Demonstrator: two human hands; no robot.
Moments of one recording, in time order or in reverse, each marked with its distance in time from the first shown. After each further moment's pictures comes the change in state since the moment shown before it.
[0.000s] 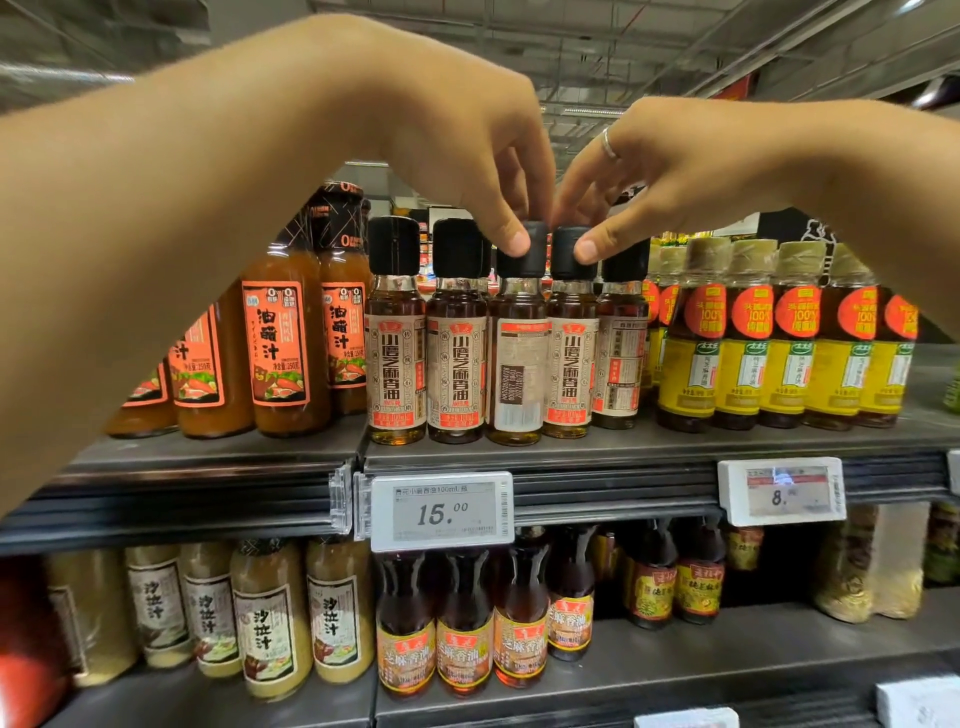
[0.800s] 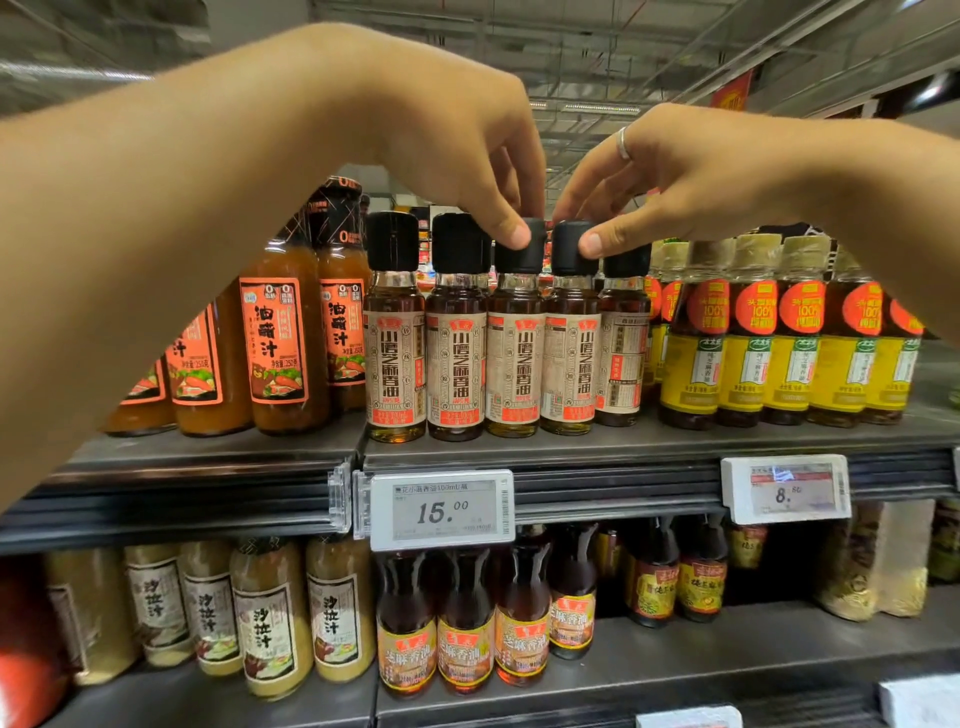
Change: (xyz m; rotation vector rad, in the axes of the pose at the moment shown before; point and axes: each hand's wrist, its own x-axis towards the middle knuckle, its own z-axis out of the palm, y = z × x) left_hand 0.027 -0.014 -0.011 0.054 0.038 -0.019; right_hand -0.004 0.011 0.011 0.160 0.014 0.052
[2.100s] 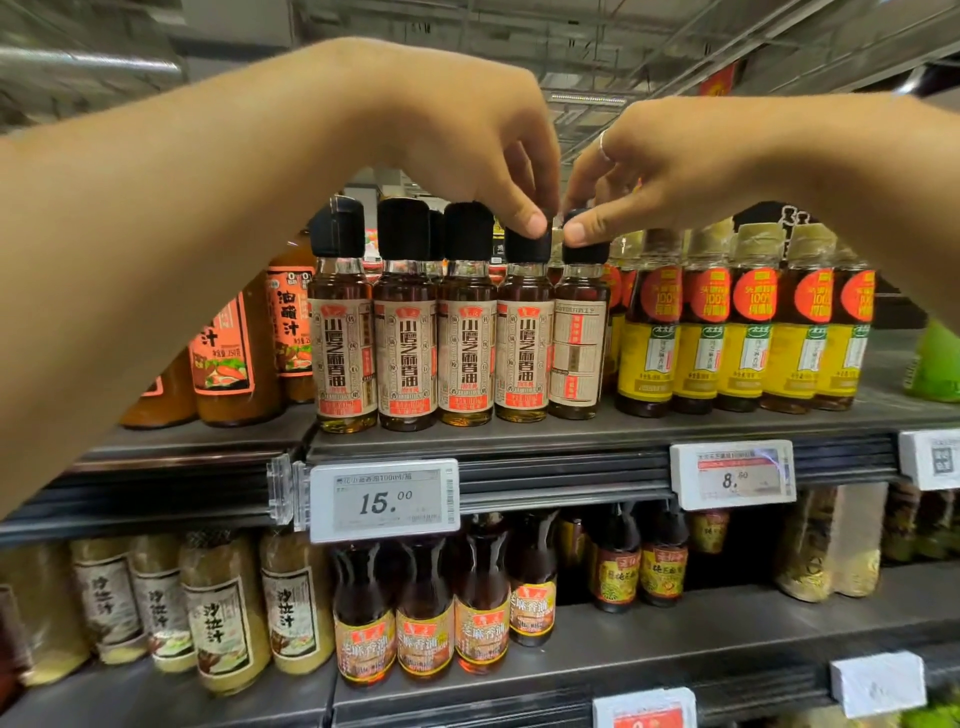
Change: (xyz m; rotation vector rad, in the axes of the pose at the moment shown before) left_hand 0.034 0.021 0.013 -0.096 0.050 0.083; right_hand -0.007 0.022 -0.009 -0.368 0.017 0.040
